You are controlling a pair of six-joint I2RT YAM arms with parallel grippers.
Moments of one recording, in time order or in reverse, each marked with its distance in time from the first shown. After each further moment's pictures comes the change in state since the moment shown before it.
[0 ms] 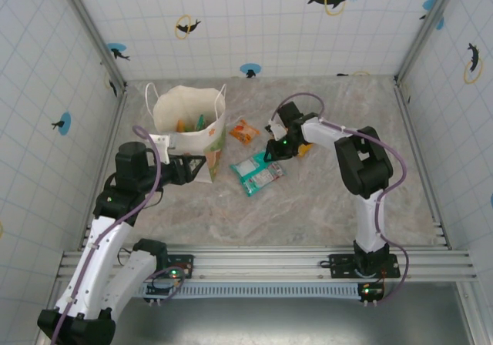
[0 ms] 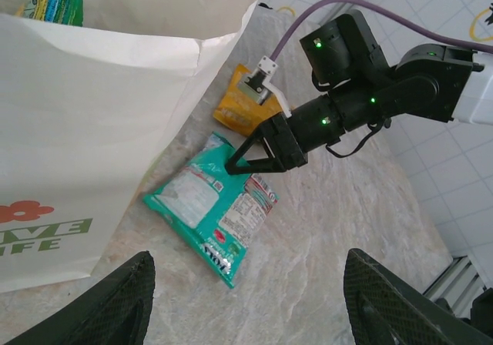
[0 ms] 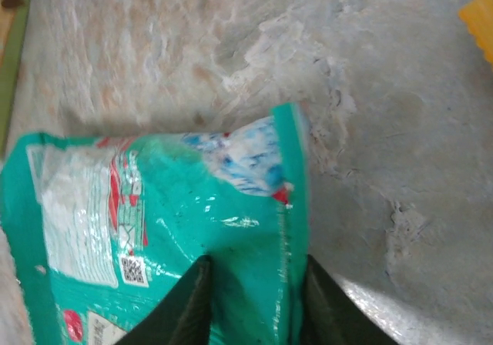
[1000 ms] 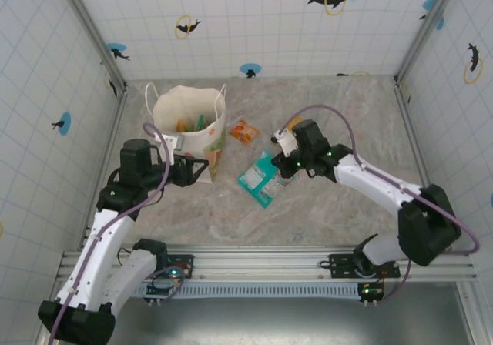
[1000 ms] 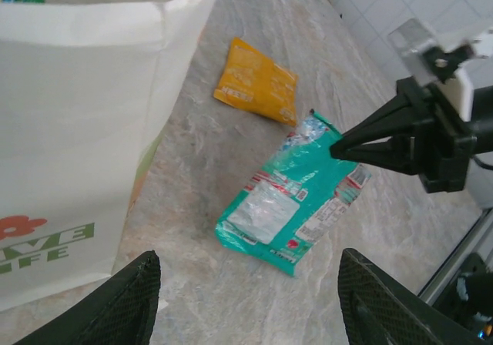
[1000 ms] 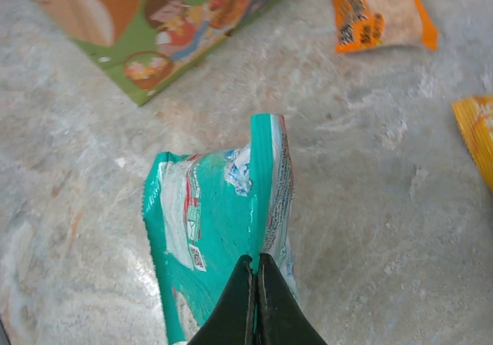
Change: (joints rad) left arm 0.000 0.066 0.019 -0.038 0.045 0.198; right arm 0.157 -0.709 -0.517 0.281 0.187 -0.163
